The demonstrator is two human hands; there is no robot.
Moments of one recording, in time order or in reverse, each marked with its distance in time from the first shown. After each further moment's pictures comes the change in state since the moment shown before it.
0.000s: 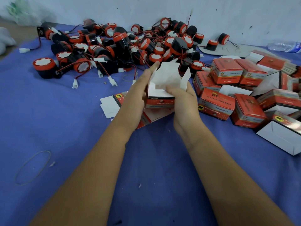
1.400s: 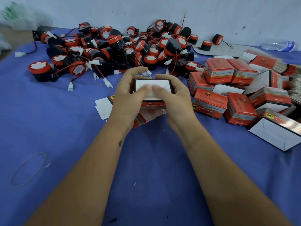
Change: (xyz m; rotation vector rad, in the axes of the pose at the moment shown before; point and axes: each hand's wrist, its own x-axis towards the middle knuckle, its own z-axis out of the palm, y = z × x) left_hand 0.001 0.001 0.002 0.259 0.258 0.215; right_hand -0.005 -0.009 -0.001 -0.126 -0.114 -0.095
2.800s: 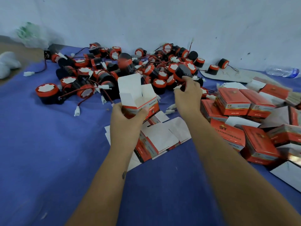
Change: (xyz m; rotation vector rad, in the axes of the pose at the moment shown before) left_hand 0.027 -0.019 -0.024 0.264 0.362 -0.221; right_hand 0.131 0.008 -0.009 -0.795 0.268 -0.178
